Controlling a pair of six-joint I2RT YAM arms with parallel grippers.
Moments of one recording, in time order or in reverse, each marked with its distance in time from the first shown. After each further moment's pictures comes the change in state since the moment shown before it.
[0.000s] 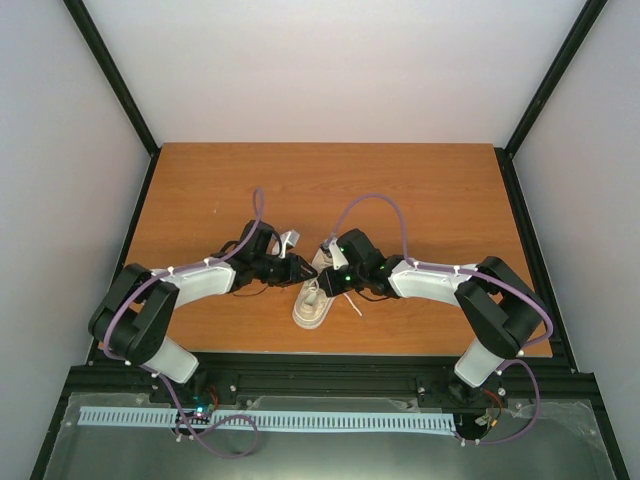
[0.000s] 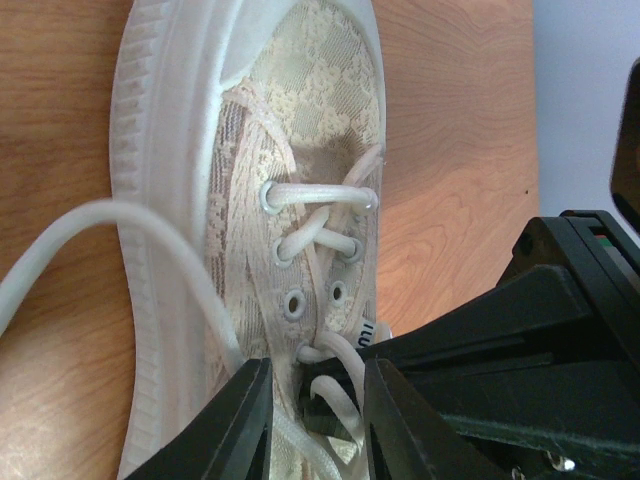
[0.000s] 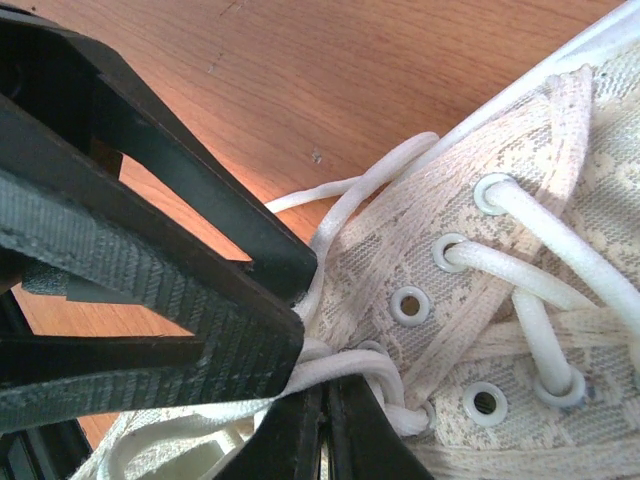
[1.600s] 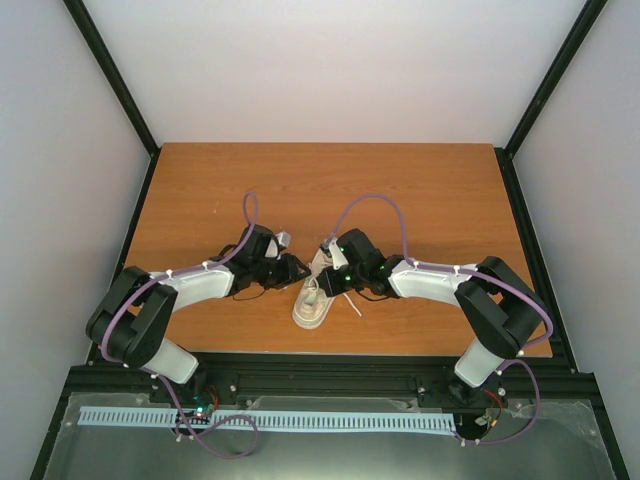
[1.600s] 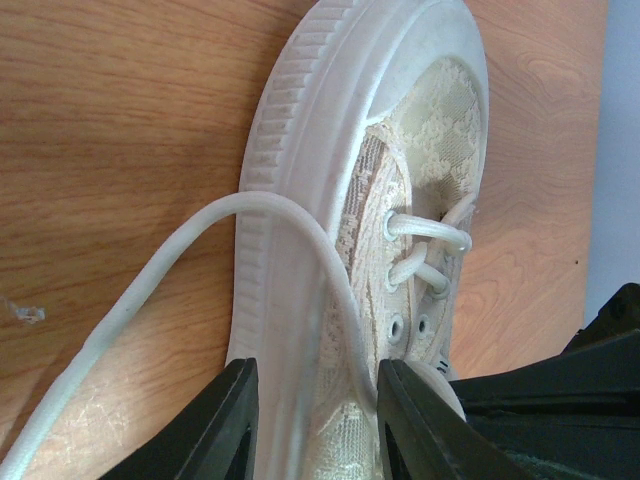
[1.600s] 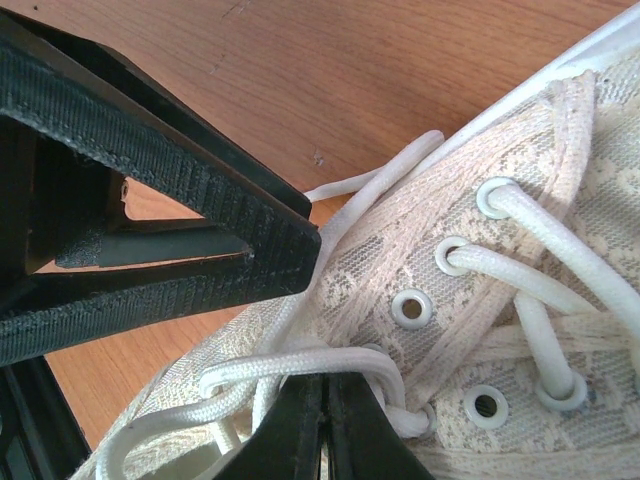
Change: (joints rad) left arm 0.000 -0.027 -0.037 0.000 -0.158 -0.114; right arm 0.000 0.000 0.001 0.001 0.000 -0.007
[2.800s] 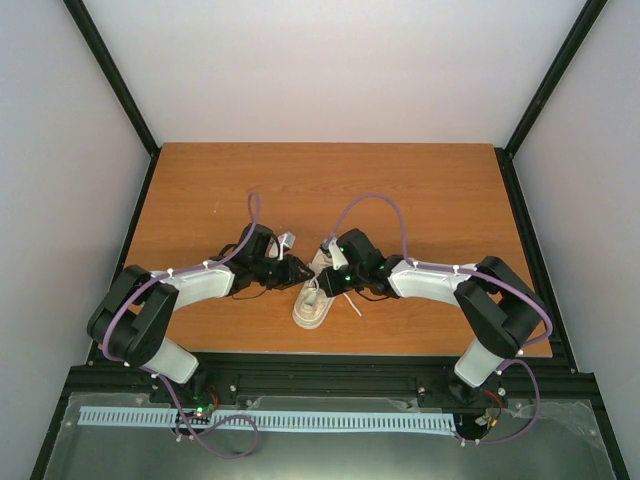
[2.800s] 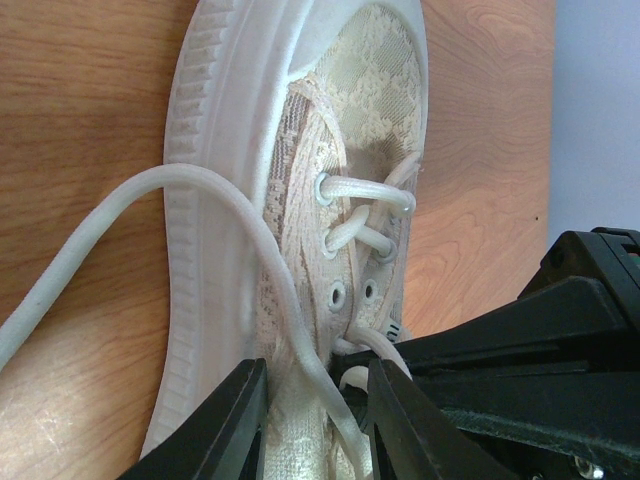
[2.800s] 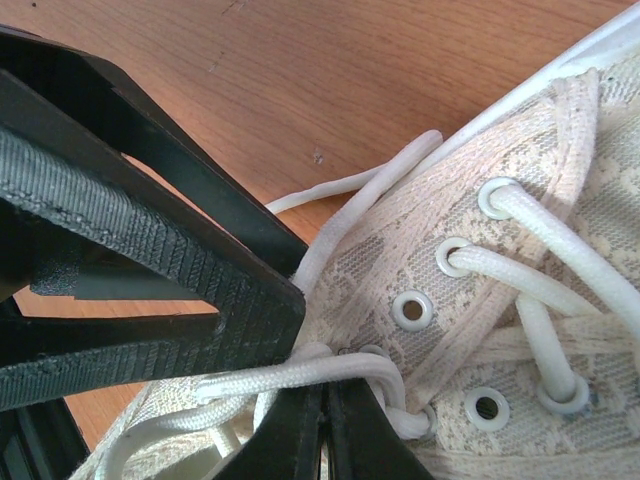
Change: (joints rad) left arm 0.000 0.008 0.002 0.022 0.114 0.037; right arm 0.000 0.003 0.000 0.000 -0.002 -0.004
